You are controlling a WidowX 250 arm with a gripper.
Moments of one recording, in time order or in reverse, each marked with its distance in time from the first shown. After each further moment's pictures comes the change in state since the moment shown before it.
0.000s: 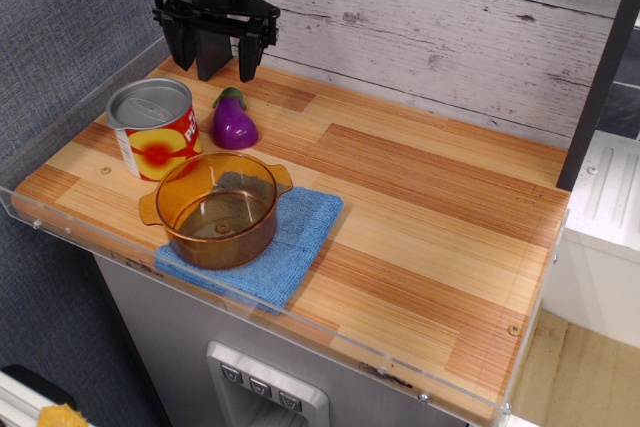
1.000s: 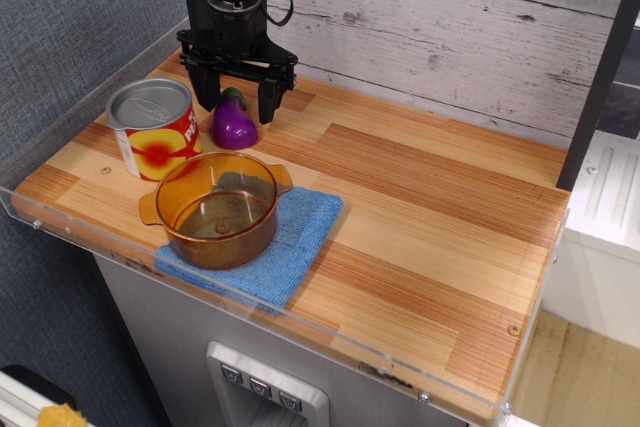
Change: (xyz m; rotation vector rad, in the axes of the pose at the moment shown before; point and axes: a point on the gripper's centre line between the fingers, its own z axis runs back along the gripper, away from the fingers) arm -0.009 -0.023 -0.039 -0.039 0.050 -0.081
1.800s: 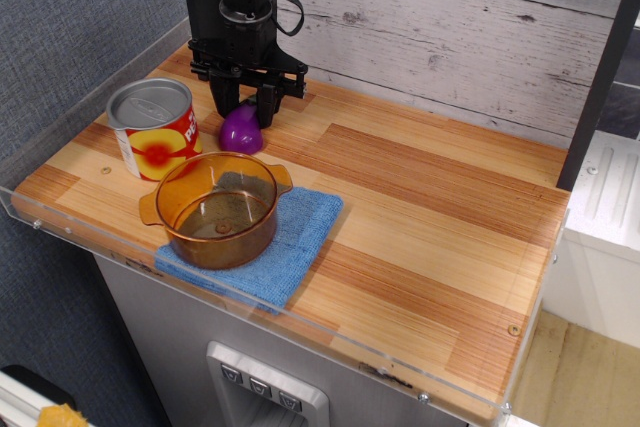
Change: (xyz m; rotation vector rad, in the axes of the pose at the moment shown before) arm 0.002 -0.009 -0.008 0.002 -0.008 0.005
